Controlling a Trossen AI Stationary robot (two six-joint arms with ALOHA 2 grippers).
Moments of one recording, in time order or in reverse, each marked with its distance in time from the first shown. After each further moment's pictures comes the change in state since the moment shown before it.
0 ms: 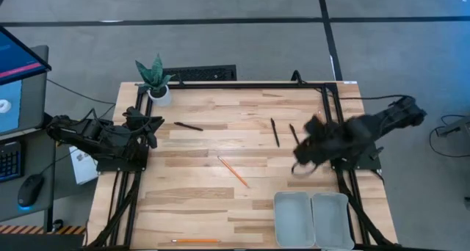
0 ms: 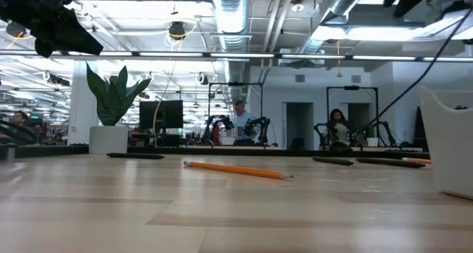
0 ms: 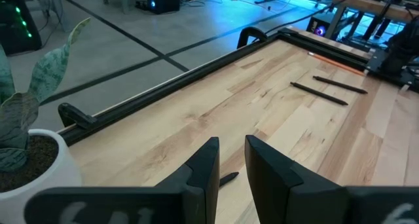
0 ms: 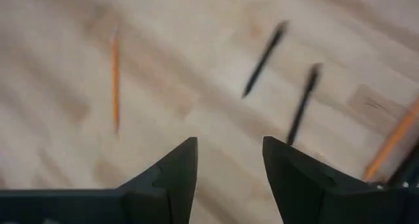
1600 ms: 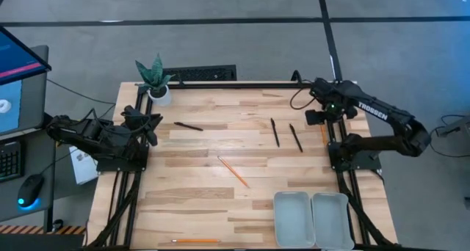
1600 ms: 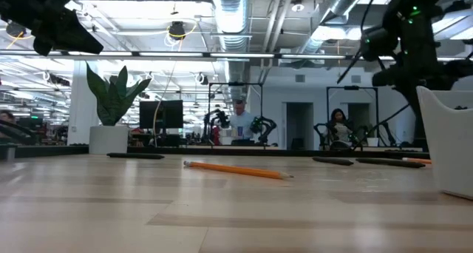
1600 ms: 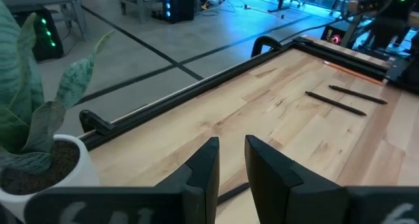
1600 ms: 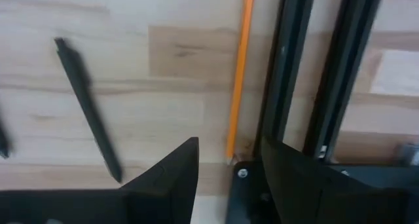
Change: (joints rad) left arm 0.000 0.000 0.000 -0.003 -0.073 0.003; right arm -1.269 -0.067 -0.524 0.146 -0.416 -0.726
